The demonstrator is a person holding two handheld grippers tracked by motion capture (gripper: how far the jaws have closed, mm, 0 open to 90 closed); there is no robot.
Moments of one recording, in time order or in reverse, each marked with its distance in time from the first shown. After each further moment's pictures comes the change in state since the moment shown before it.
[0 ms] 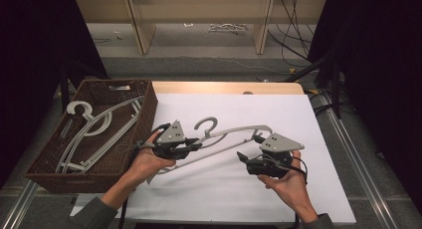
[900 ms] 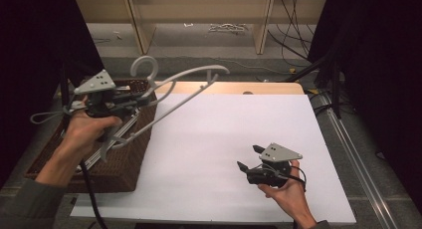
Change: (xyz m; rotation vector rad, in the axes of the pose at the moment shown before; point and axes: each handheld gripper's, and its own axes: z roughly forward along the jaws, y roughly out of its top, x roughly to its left) left arm 0.078 0.041 -0.144 -0.157 0.237 -0.182; right arm 0.007 -0.027 0.003 0.033 0.027 0.016
